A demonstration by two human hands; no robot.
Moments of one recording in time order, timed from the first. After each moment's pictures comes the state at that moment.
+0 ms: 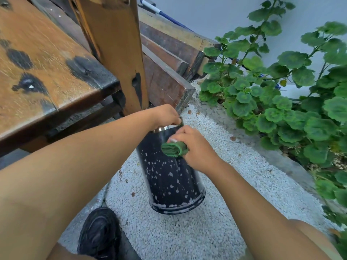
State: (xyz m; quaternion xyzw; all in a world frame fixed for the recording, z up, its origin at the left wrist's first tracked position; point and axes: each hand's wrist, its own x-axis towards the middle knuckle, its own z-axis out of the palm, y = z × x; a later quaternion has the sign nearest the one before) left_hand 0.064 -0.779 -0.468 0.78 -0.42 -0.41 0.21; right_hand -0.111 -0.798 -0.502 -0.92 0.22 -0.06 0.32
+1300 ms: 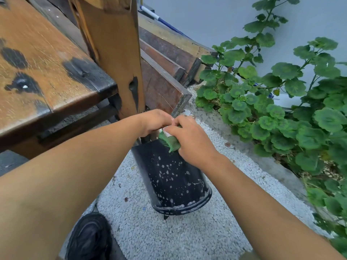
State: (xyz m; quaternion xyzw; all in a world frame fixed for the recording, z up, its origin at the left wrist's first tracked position) left_hand 0.081 -0.772 -0.488 0.71 -0.36 -0.50 0.34; right_hand -0.094 -0.807 -0.468 -0.98 0.18 -0.08 0.10
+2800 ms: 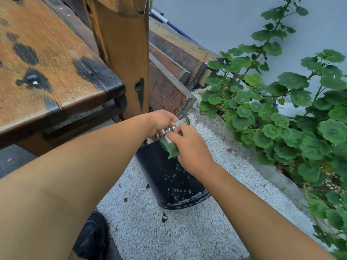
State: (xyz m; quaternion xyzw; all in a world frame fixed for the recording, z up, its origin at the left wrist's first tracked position) left_hand 0.083 -0.778 -0.486 0.74 -0.31 -0.50 0.32; right_hand -0.089 -0.796 -0.484 -0.97 0.19 -0.08 0.09
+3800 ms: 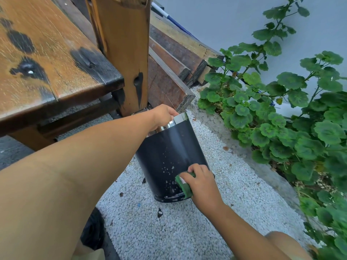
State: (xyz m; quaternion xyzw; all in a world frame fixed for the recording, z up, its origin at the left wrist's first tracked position) left_hand 0.080 -0.789 -0.496 0.78 -0.36 -0.40 0.33; right_hand -0.187 -0.771 -0.573 -0.96 0.26 -0.01 0.08
